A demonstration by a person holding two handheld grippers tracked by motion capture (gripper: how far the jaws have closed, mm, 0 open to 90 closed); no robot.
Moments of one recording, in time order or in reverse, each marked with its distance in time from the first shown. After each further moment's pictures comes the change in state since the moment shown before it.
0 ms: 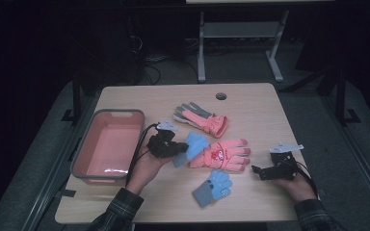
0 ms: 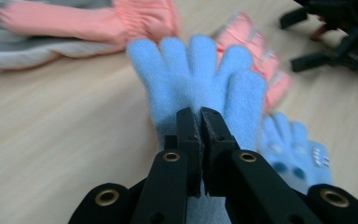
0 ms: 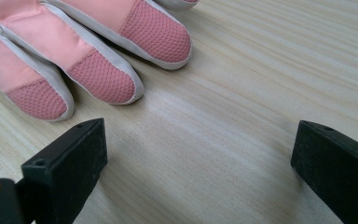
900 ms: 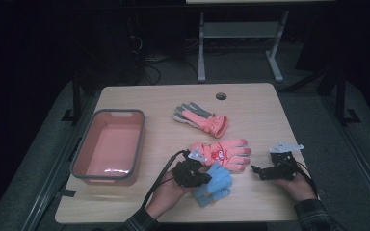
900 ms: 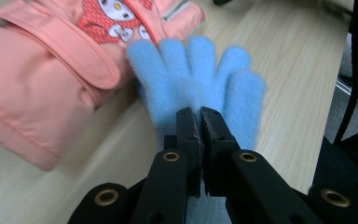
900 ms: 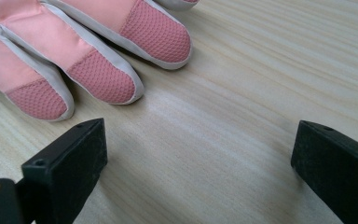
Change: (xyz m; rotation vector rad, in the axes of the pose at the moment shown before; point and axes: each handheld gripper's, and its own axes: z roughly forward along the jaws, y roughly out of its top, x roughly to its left) left arm -0.075 -0.026 0.047 0.164 -0.110 0.085; right arm 0.000 0.000 0.000 0.000 0.000 0.000
